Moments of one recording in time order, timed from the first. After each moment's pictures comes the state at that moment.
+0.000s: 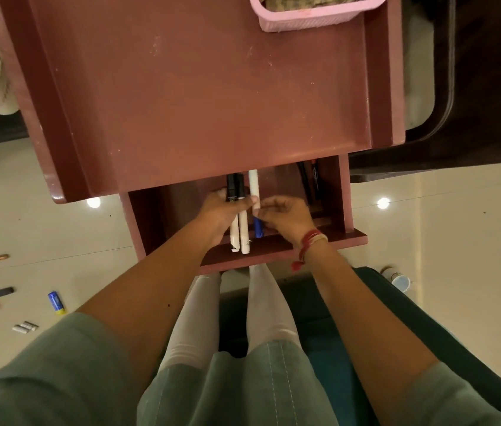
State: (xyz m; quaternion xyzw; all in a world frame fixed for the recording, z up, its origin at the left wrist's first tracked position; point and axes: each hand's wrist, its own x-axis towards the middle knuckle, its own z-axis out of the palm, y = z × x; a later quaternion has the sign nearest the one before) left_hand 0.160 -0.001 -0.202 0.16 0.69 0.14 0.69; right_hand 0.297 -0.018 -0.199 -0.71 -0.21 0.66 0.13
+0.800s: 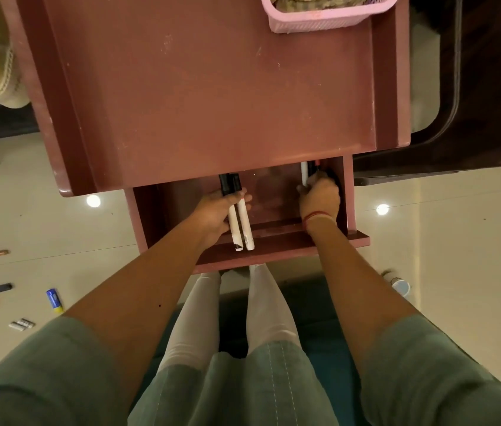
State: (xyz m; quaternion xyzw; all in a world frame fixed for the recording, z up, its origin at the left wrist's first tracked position) left_hand 0.144 -0.003 -0.203 0.04 0.66 0.18 0.73; right_hand 0.332 0.008 -0.234 -0.84 -0.43 0.32 -0.01
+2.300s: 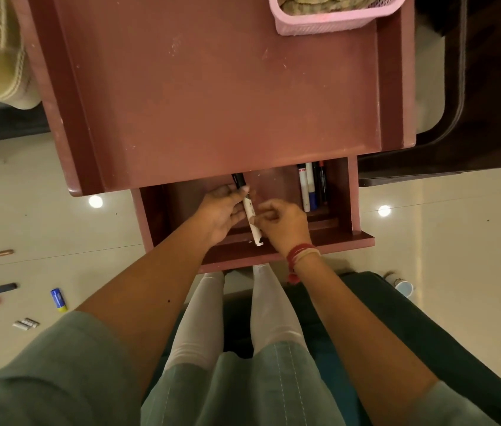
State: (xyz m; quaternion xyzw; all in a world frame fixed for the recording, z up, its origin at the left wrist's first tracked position) left_hand 0.145 0.002 -0.201 0.01 0.65 0.22 0.73; right_hand 0.274 -0.031 -0.187 -0.73 -0.39 0.55 0.08
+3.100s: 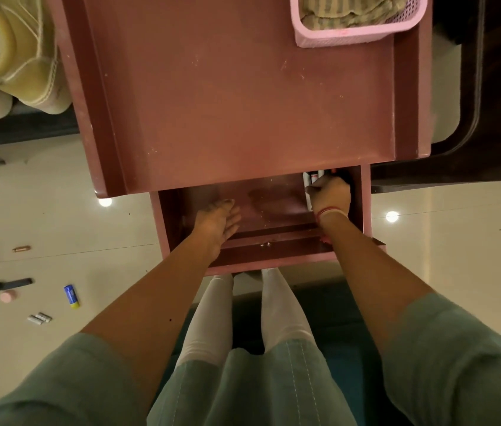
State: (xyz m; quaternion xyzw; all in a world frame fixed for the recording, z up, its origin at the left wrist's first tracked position) left_hand 0.117 -0.017 -0.197 -0.04 0.73 0.20 0.65; right_hand 0.325 0.025 -0.241 -0.83 -0.43 0.35 -0.01
